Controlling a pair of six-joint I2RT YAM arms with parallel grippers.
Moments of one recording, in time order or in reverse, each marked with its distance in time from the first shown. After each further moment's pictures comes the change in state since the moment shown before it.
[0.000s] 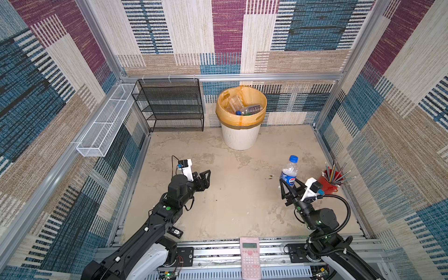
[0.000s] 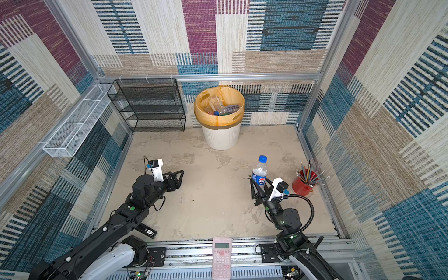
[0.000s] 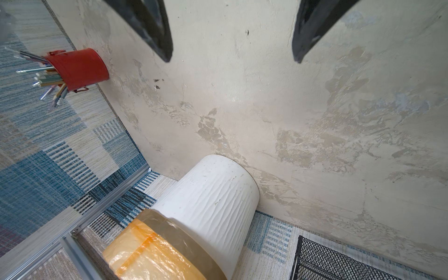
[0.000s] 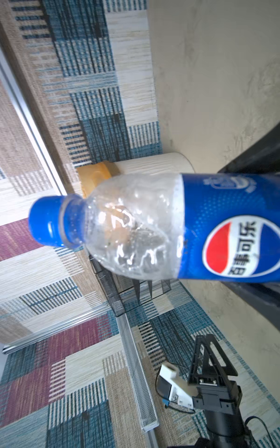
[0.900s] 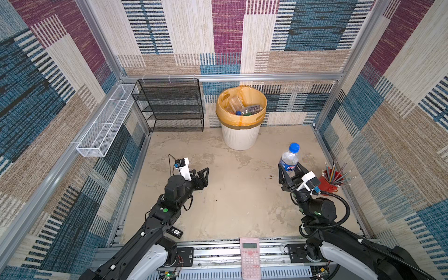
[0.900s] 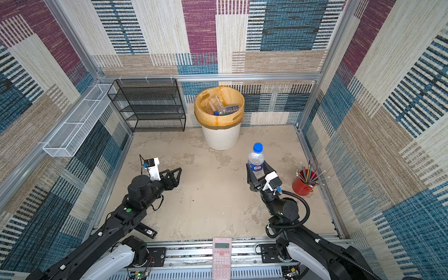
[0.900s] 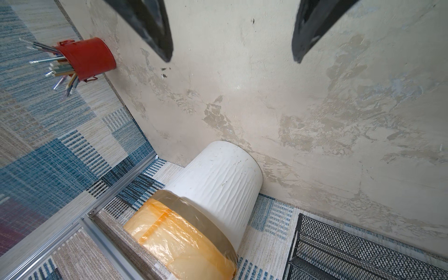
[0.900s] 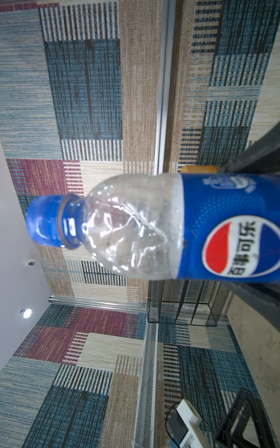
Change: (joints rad) left arm 0.000 -0.071 0.015 -0.031 -0.021 -0.004; right arm -0.001 0.663 0.169 0.823 -0.060 -0.409
